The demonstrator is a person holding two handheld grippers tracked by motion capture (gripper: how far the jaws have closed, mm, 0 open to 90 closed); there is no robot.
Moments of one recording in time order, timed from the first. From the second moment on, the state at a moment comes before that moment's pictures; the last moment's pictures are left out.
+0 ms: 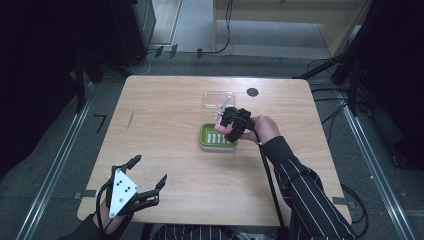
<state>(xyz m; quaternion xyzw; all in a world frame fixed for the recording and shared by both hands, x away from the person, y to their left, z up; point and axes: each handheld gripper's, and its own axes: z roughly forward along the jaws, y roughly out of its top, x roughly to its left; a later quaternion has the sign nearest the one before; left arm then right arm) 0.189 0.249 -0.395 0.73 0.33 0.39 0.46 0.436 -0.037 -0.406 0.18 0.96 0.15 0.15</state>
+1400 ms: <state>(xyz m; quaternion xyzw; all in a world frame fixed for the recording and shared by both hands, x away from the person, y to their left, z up) 0.185 0.253 -0.395 0.73 0.33 0.39 0.46 0.450 -0.024 -0.416 0.12 0.97 0.15 0.12</state>
